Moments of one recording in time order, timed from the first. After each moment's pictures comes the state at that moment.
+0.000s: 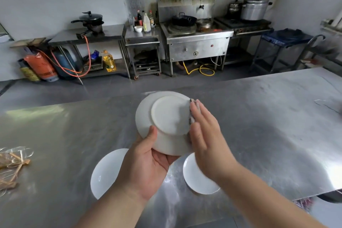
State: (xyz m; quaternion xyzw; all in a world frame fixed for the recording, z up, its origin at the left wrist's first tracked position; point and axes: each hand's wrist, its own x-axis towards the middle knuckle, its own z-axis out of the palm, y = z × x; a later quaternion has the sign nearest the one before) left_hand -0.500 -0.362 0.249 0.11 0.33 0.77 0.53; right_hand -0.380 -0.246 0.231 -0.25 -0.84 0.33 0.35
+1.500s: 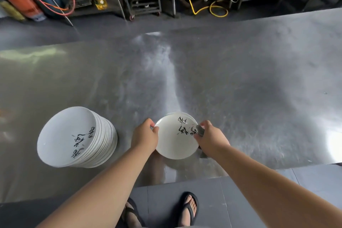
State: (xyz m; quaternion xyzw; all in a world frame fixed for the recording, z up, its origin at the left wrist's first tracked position) left_hand -0.485 -0.246 -0.039 0.22 0.93 0.21 0.22; right_hand -0.283 -0.099 -0.024 -0.52 -0.74 0.41 -0.08
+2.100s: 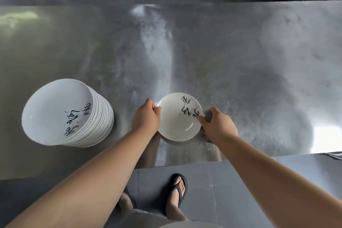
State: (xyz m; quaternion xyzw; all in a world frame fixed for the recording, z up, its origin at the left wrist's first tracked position) left_hand -0.490 -0.247 -0.064 0.26 0.92 0.21 0.21; right_hand -0.279 -0.108 -0.032 -0.56 -0.78 0.29 -0.05
